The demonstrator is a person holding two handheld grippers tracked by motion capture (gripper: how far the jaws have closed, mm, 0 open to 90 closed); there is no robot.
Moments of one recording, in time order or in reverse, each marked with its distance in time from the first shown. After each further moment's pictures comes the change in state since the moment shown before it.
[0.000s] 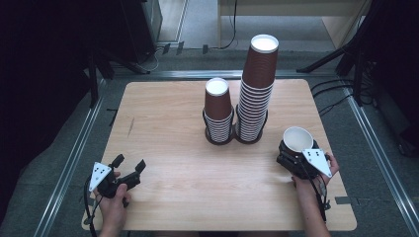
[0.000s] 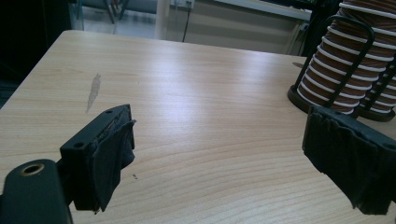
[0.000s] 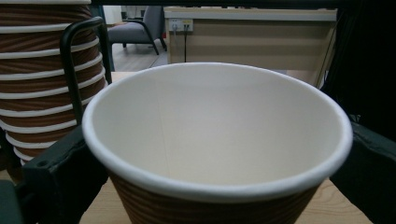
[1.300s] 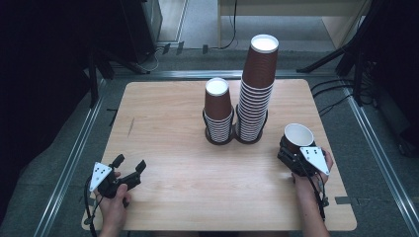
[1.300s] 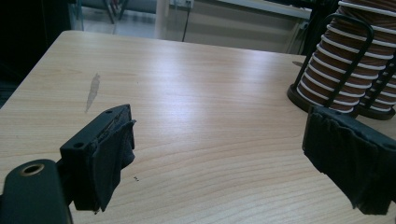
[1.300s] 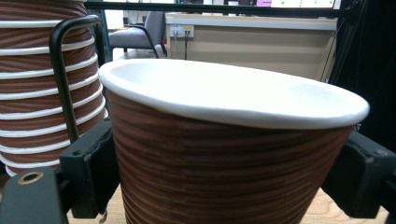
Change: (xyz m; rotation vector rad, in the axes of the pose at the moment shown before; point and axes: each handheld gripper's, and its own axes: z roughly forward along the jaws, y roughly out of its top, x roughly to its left) left arm -0.001 0.000 0.000 0.002 -0.001 0.005; right arm -0.001 -0.004 0.012 -0.028 0.000 -0.014
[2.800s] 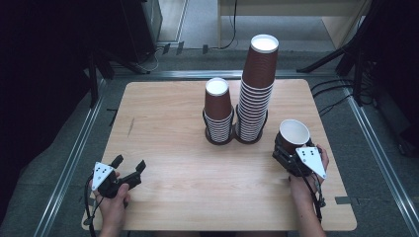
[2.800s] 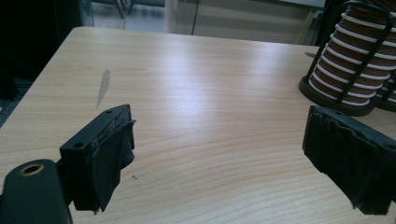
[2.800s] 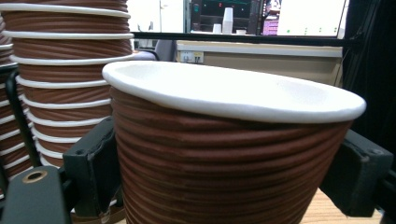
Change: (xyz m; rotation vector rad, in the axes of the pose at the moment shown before) left arm -0.002 0.001 -0.002 0.026 0.037 0.018; right arm 0.017 0.017 -0.010 -0.106 0.043 0.008
